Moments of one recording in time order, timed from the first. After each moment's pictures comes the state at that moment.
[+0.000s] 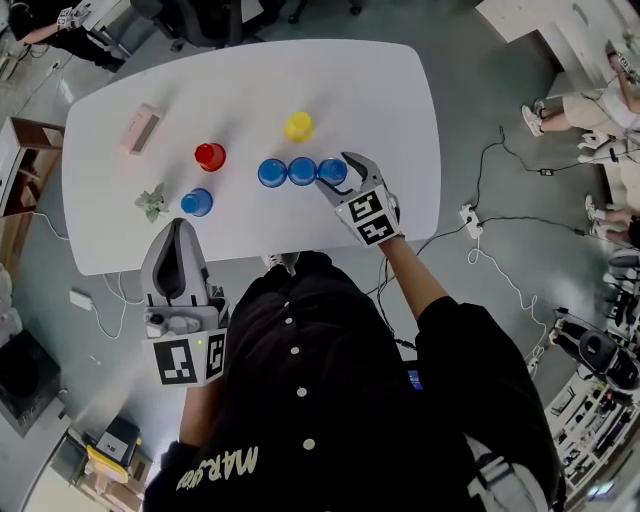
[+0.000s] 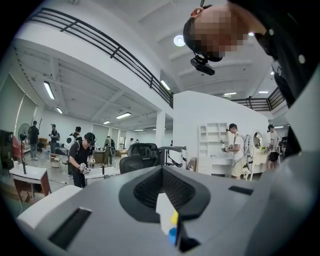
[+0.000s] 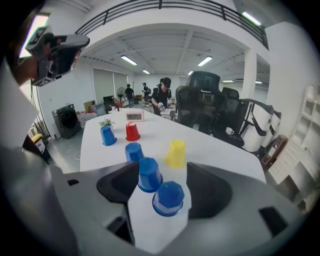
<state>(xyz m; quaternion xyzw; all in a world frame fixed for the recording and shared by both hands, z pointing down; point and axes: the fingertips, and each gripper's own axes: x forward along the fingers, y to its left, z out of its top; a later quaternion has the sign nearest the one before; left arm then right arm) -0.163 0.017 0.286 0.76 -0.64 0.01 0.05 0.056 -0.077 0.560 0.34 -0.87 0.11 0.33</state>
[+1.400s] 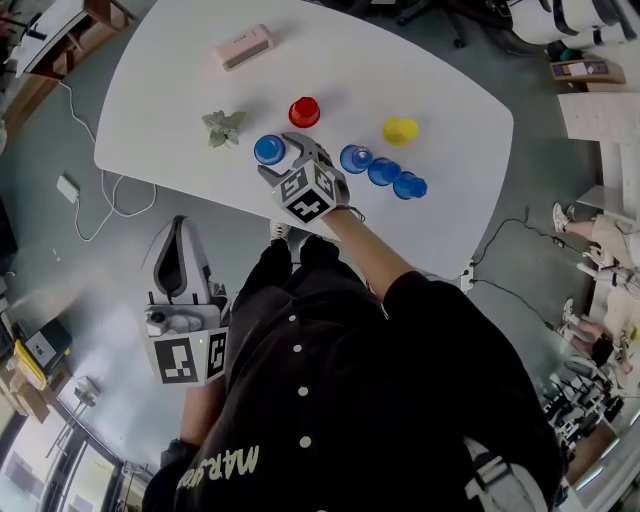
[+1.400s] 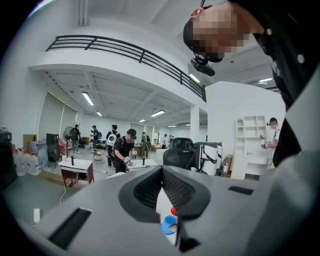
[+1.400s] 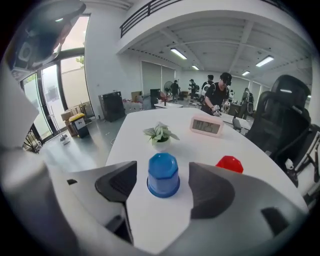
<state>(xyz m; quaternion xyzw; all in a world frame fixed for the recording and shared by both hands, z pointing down) -0.293 0.130 0.310 0.61 -0.79 0.01 0.10 -0.250 0.010 0.600 0.07 -0.93 0.04 0.37</state>
